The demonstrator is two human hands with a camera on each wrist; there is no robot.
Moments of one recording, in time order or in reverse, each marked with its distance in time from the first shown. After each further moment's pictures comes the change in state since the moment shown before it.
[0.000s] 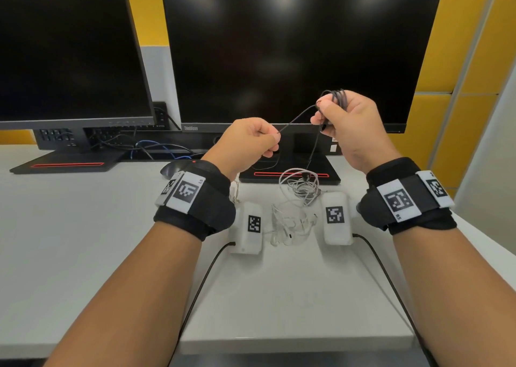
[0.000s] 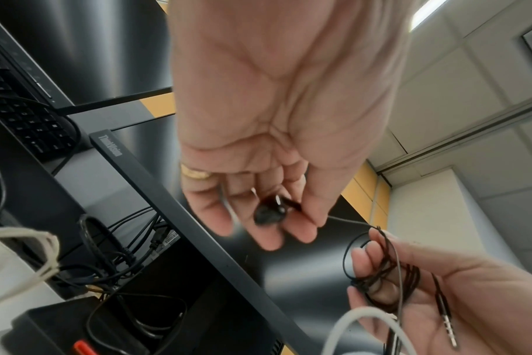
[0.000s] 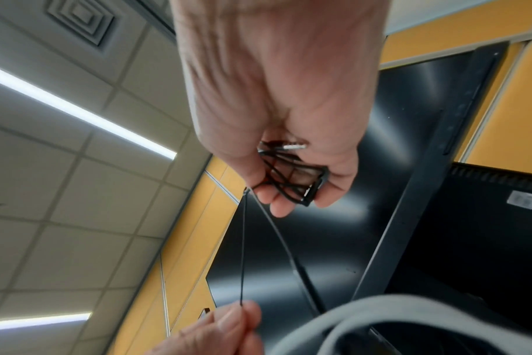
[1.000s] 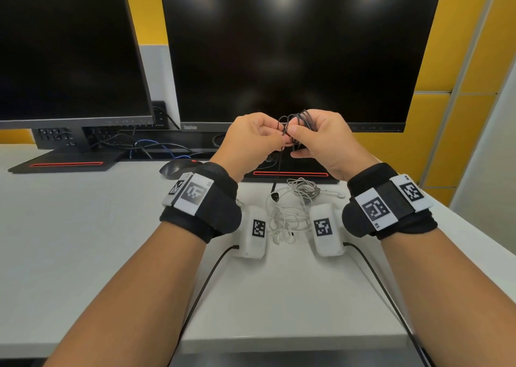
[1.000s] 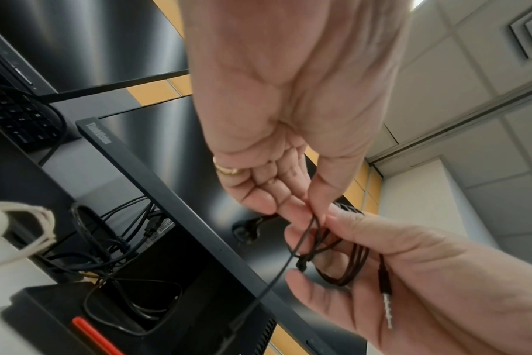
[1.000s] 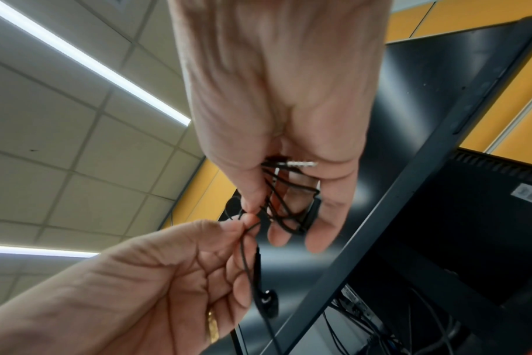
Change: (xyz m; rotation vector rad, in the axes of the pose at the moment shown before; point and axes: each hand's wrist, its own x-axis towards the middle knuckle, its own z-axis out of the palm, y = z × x) left_hand -0.001 0.005 0.009 -0.103 0.069 0.023; right_hand -0.008 0.006 0.024 -0.074 -0.222 0.061
